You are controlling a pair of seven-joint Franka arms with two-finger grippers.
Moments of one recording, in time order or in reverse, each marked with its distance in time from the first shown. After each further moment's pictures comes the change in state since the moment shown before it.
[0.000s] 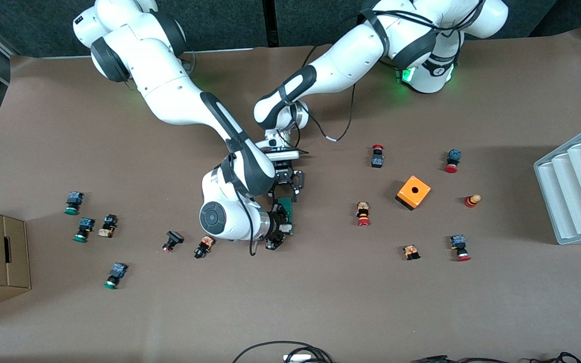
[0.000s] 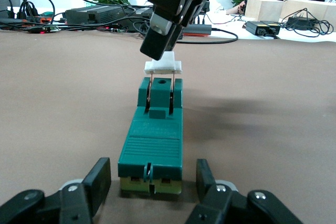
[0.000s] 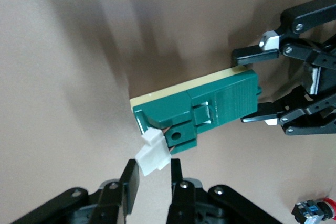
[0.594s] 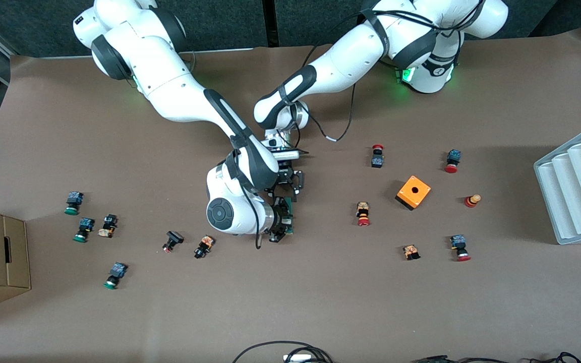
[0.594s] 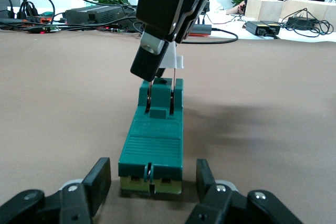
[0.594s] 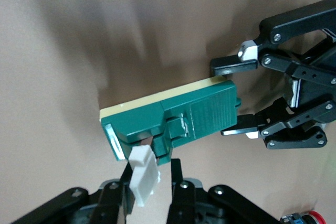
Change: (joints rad) left arm 0.000 0.000 0.000 0.000 0.000 0.000 0.000; right arm 0.010 -0.015 0.016 -0.046 -0.016 -0.005 -0.009
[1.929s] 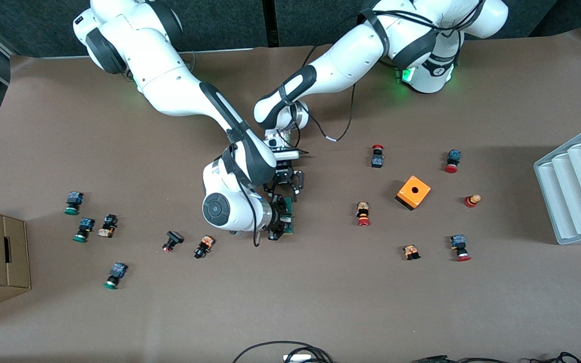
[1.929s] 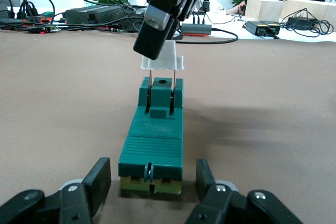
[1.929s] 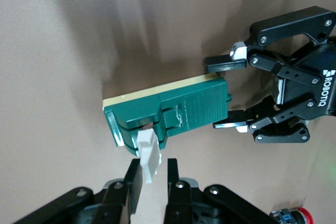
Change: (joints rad) left arm 0.000 0.000 0.000 0.000 0.000 0.000 0.000; right arm -0.001 -0.048 0.001 -0.035 -0.011 -0.003 -0.025
